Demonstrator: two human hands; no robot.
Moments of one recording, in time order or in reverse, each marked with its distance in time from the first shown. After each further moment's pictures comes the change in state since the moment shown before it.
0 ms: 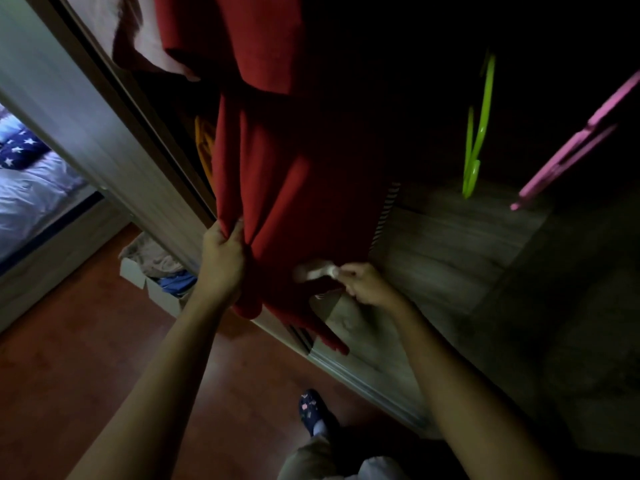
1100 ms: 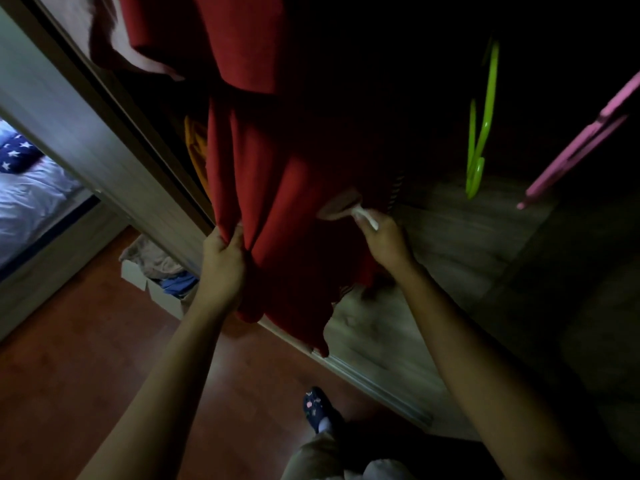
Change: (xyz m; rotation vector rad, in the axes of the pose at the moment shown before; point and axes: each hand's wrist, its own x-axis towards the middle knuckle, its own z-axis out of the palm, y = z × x) left_hand 0.001 -0.004 0.005 0.004 -0.011 0.013; right_hand 0.014 -0.059 -0.046 -0.073 0.413 -0.236
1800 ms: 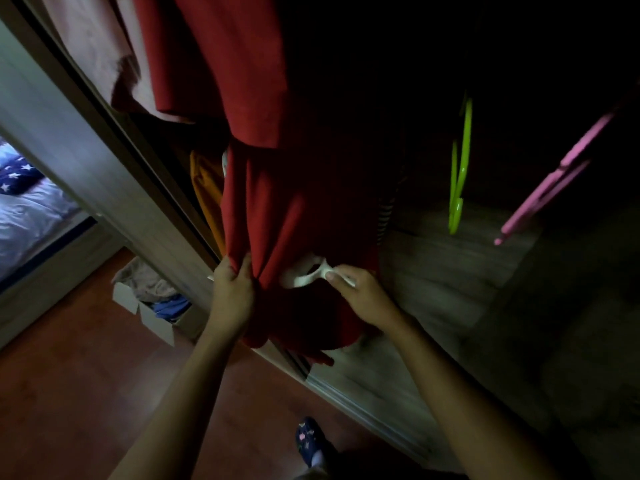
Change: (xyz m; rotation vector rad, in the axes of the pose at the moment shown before) left_hand 0.004 -0.018 0.006 0.034 0.030 0.041; right_hand -0.052 -0.011 0.016 0.057 -0.286 -0.066
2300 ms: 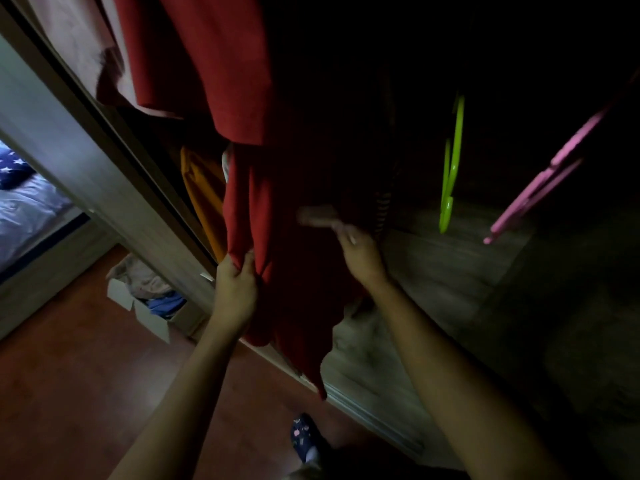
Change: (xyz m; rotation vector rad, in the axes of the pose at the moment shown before) left_hand 0.001 -0.002 0.021 -0.017 -0.039 -0.004; right_hand 0.068 0.004 -0.018 -0.159 0.400 -0.041
